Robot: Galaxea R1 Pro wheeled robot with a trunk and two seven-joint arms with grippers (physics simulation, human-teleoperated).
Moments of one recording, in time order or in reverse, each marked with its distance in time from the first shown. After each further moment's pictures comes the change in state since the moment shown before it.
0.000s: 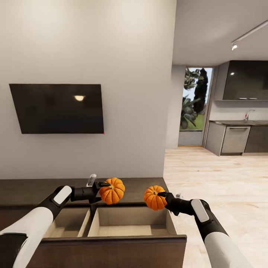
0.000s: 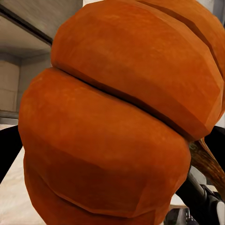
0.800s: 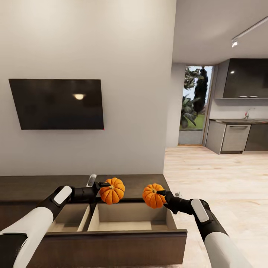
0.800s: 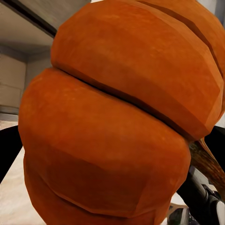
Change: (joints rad) left arm 0.000 -0.001 0.000 0.002 0.000 0.002 -0.001; right arm 0.001 -0.001 0.009 -0.002 -0.003 0.000 0.059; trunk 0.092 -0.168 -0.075
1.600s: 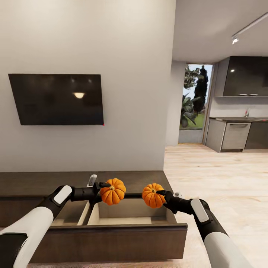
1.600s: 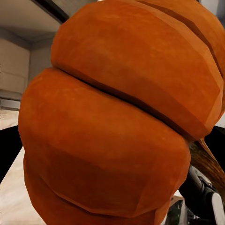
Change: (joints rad) left arm -0.001 0.000 0.001 -0.004 0.000 0.042 -0.002; right arm 0.000 0.002 0.004 -0.002 0.000 0.000 0.004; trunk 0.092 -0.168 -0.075
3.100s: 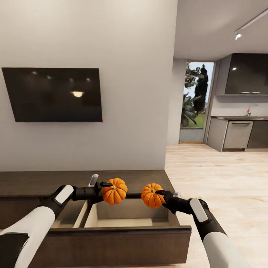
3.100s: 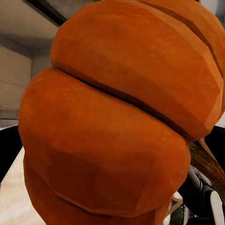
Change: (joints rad) left arm 0.000 -0.012 -0.002 -0.010 -0.001 0.000 -0.001; right arm -0.001 0.008 0.001 0.000 0.001 0.001 0.000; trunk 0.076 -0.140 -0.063
